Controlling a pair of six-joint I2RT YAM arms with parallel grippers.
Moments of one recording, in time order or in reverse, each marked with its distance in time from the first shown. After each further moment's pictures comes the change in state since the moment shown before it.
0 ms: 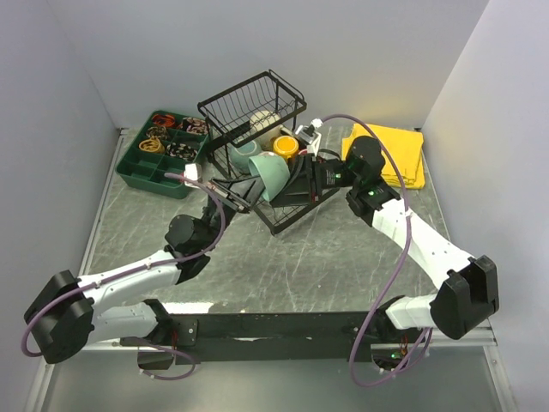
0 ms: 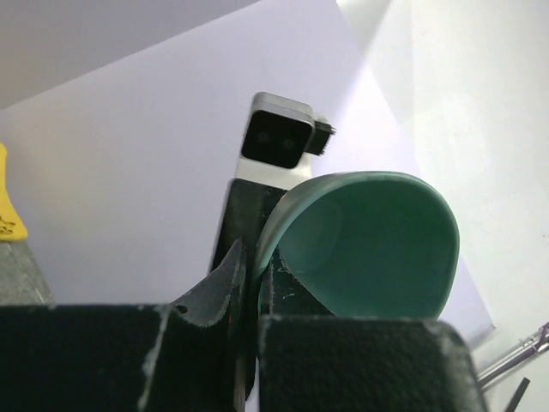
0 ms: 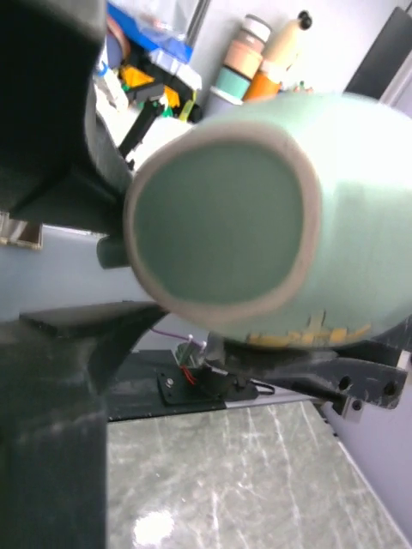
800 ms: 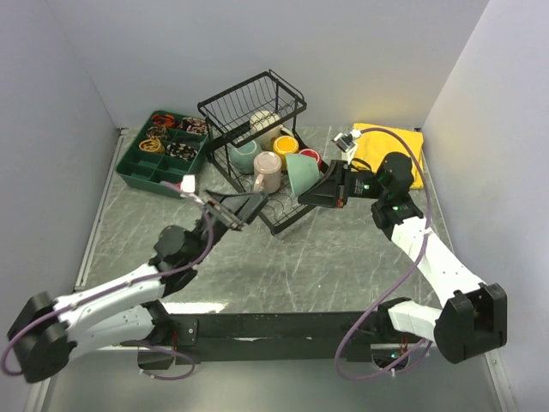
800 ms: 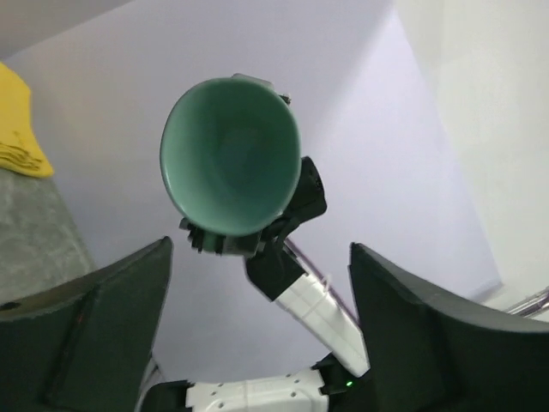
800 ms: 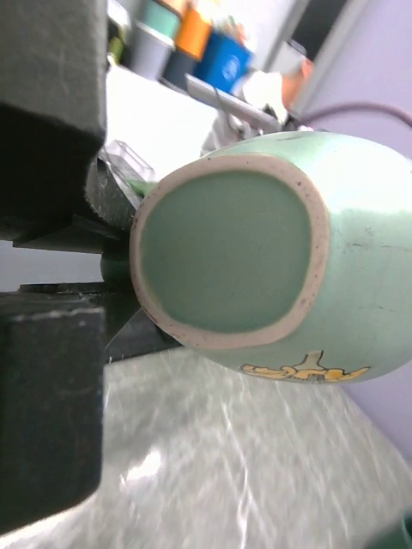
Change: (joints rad) left arm -0.032 -0.145 -0.072 -0.174 0.059 0.003; right arm -0.212 -0.154 -0.229 0.088 -0.005 -0.004
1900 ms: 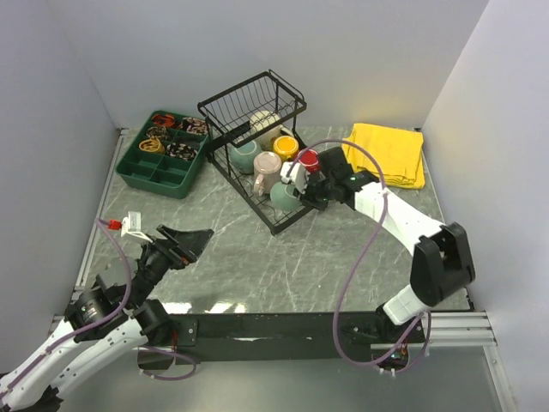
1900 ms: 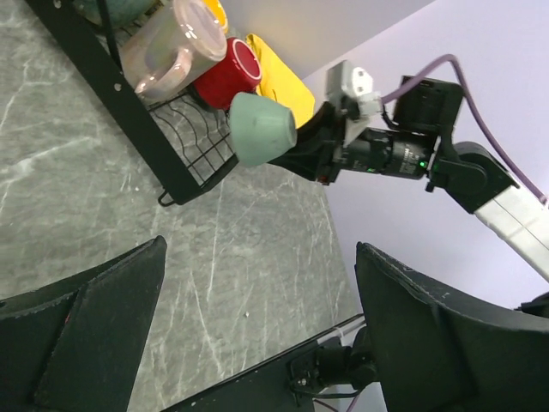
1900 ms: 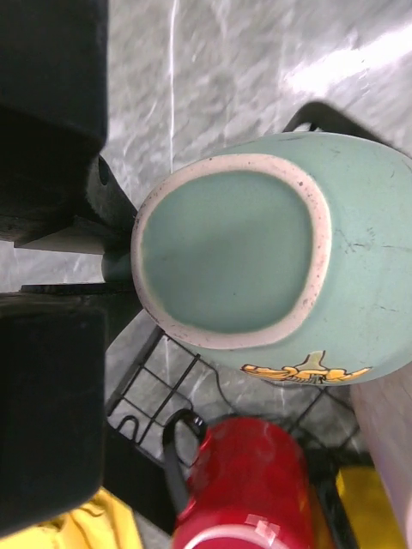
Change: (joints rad) left arm 0.000 -0.782 0.080 -1.352 -0.296 0.292; right arm 0.191 0.361 0.313 -0.973 0.866 -1.705
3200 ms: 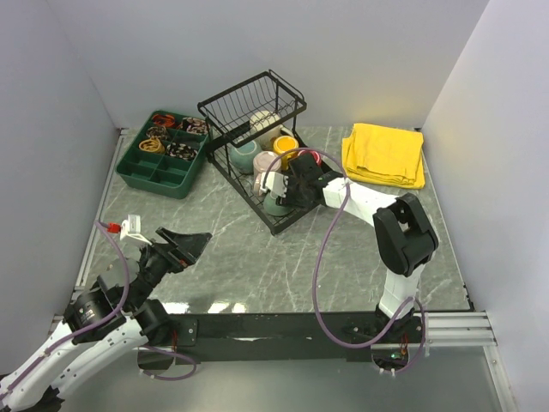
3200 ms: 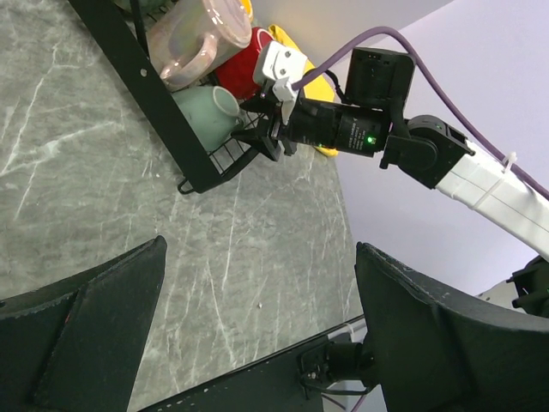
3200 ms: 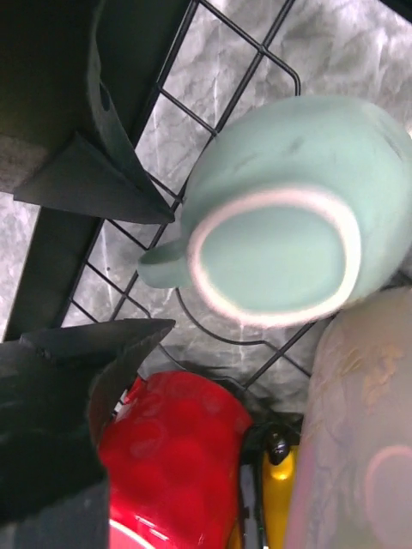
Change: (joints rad) left arm 0.000 -0.025 0.000 -0.087 -0.018 -0.027; right arm 0.090 0.307 0.089 0.161 0.253 -0.165
